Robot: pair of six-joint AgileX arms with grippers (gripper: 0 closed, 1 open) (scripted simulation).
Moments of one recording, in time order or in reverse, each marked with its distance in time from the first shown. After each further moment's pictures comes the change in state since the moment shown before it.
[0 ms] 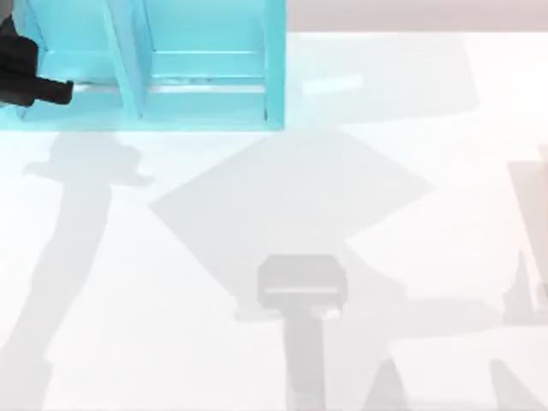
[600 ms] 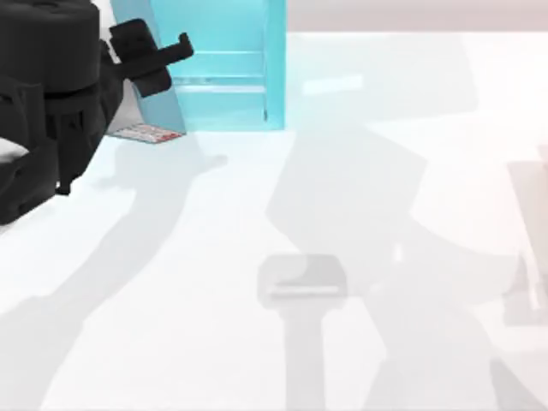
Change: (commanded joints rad) left arm -0.312 0.216 0.169 -0.184 -0.224 -0.780; right arm 0.000 0.000 0.000 0.000 0.000 0.000
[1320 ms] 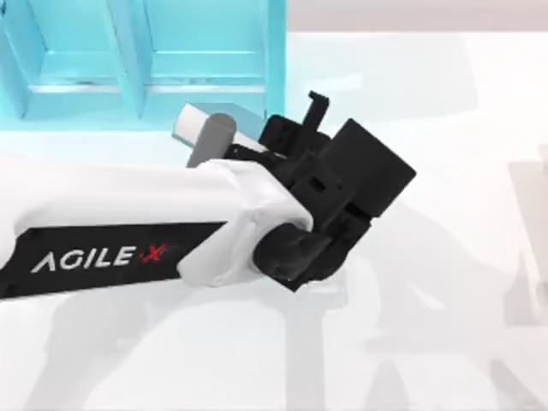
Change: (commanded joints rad) left arm -0.482 0.457 0.282 -0.349 -0.505 -1.346; right arm 0.000 0.000 0.000 0.000 0.000 0.000
